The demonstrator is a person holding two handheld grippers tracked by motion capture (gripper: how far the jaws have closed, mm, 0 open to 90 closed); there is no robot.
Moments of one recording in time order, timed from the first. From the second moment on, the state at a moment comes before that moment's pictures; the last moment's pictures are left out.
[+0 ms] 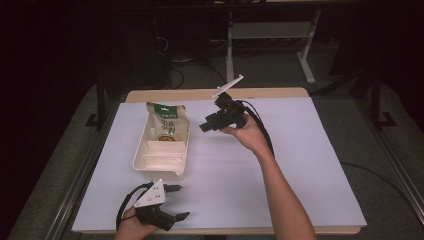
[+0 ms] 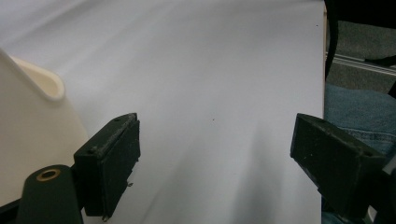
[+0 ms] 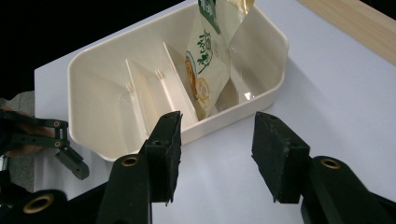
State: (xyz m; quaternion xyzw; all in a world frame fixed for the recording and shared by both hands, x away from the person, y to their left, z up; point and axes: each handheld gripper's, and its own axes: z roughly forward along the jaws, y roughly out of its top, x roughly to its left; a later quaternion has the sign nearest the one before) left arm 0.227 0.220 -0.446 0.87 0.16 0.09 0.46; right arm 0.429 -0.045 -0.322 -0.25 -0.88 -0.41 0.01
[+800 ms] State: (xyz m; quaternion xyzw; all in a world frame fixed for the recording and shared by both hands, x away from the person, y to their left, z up) left arm 0.225 0.218 -0.447 0.87 0.16 0.09 0.46; right arm 0.398 -0.108 -0.340 -0.28 -0.86 -0.43 0.02
